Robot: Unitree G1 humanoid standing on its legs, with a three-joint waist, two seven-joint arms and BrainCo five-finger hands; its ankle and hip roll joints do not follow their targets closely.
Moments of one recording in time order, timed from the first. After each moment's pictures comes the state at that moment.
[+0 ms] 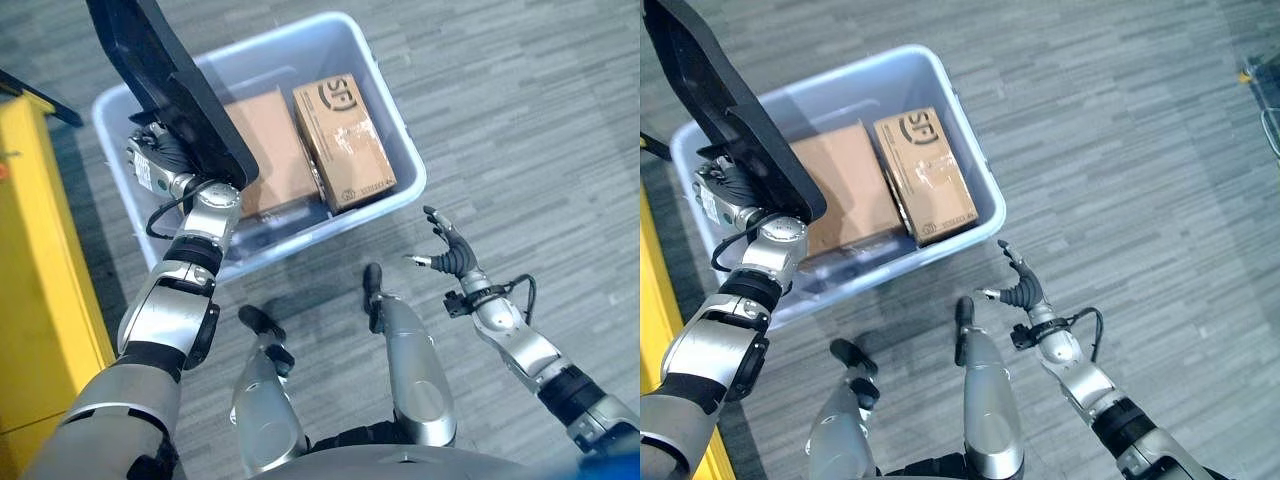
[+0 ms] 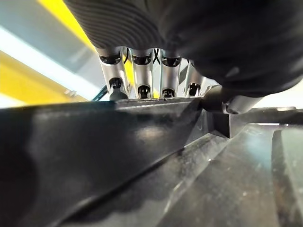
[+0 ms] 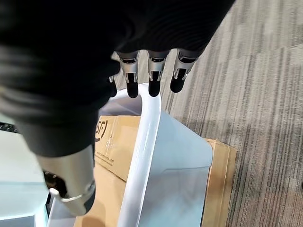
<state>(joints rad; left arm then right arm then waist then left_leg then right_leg) -0.92 0.47 -0.18 0.97 -0.22 -0.02 1.12 -0.19 -0.64 0.53 0.16 0.21 -0.16 -0.31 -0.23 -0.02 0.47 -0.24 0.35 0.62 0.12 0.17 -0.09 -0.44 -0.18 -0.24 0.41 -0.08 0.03</state>
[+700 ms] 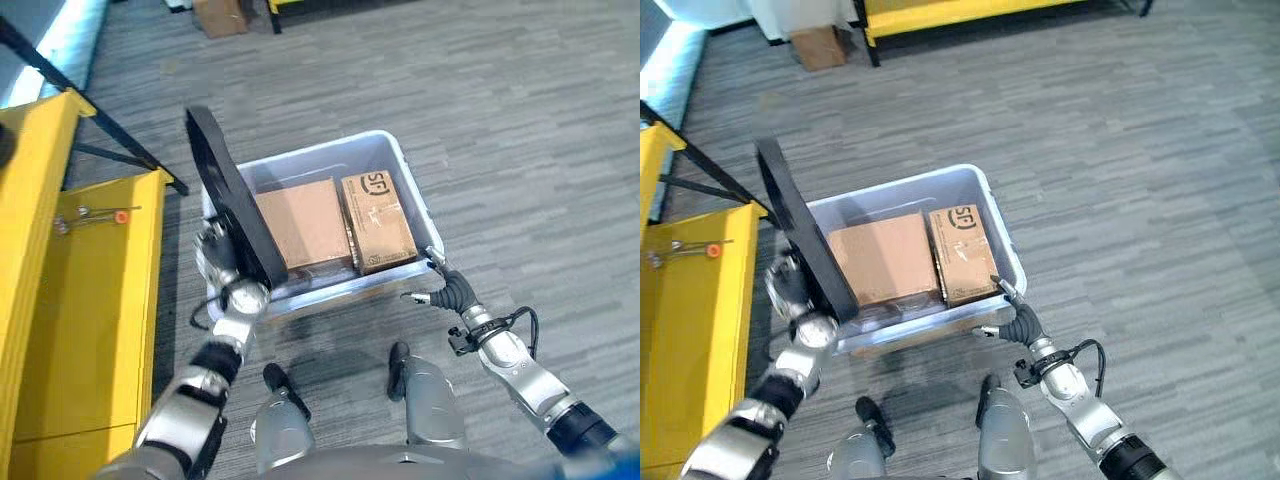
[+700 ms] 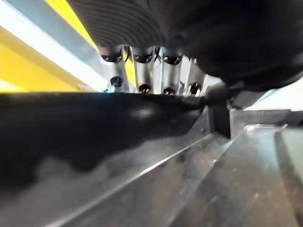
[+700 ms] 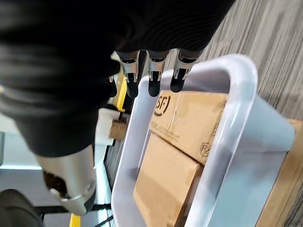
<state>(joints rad) -0.29 0.28 -0.28 0.68 -0.17 -0.17 0.95 -0.06 -0.56 0.52 0.15 0.16 -0.18 -0.20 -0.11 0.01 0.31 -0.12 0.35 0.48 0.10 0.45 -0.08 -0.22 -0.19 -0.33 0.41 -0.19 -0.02</state>
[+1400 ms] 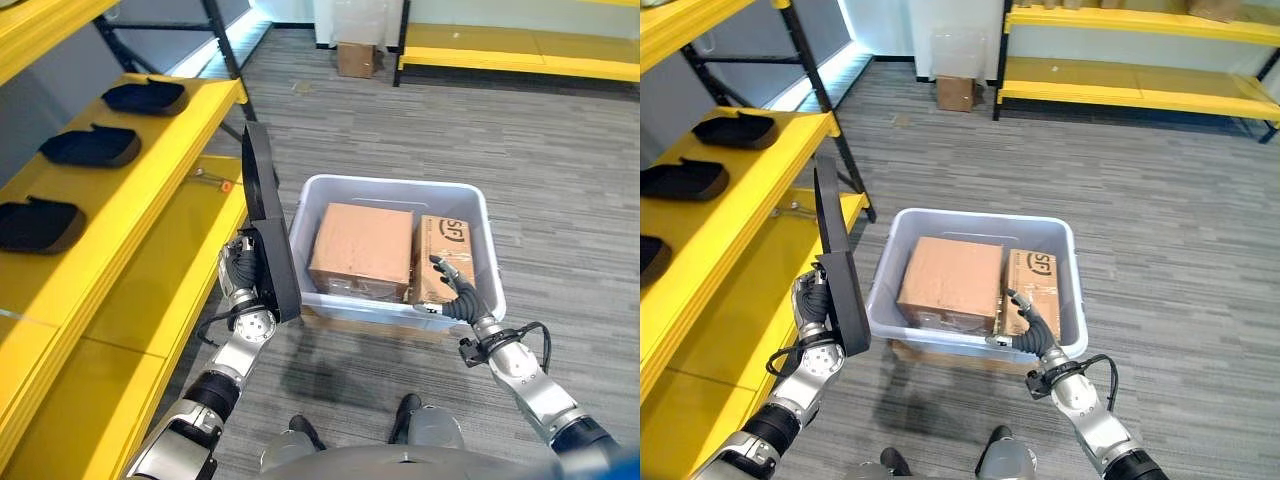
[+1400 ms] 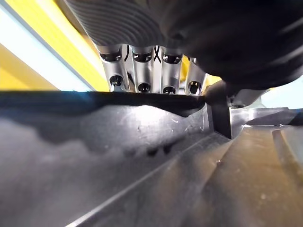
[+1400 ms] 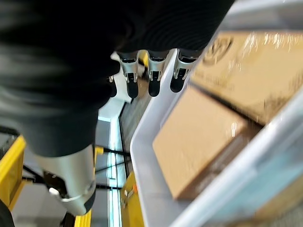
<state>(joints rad) -0.19 0.34 -0.34 0.53 -0.06 -0.20 0.86 0.01 -0.51 0.45 0.22 0.16 -0.17 -0.14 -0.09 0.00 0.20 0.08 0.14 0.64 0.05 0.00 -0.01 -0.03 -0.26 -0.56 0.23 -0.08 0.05</state>
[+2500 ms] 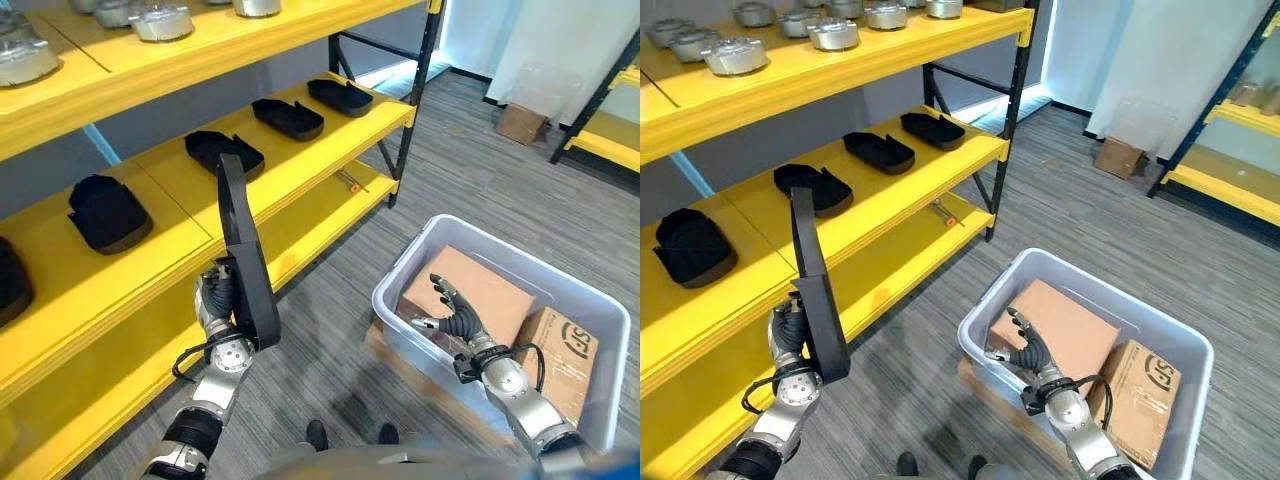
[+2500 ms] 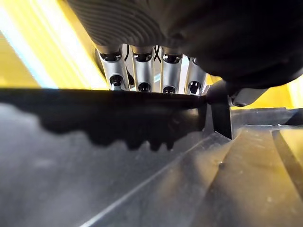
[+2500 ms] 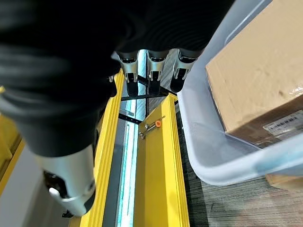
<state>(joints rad) -0.06 0.33 -0.21 0.48 -0.03 -0.19 0.79 0.05 -0.45 0.39 0.27 0.13 -0.15 -0.15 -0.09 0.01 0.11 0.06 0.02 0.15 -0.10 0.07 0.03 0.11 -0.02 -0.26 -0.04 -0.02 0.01</state>
